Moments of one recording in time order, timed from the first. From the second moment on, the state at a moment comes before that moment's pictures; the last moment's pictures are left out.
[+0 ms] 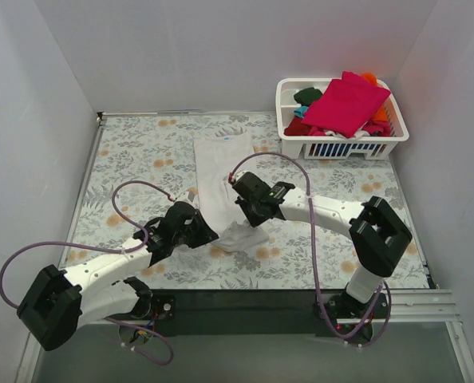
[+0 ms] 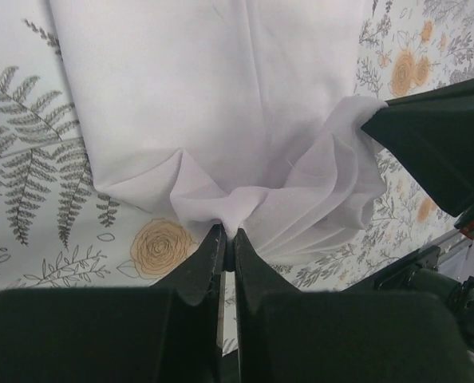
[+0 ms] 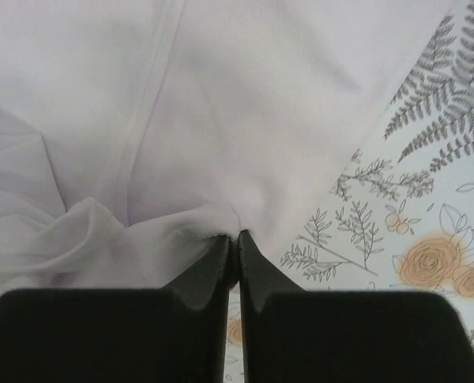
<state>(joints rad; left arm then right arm) -0.72 1.04 0.44 -0.15 0.01 -0.97 0.94 1.67 1.14 -0.56 0.17 0.27</state>
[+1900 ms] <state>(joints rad) -0.24 1.76 0.98 0.08 0.30 -0.71 0.62 2.31 2.10 -0.67 0.06 0.02</state>
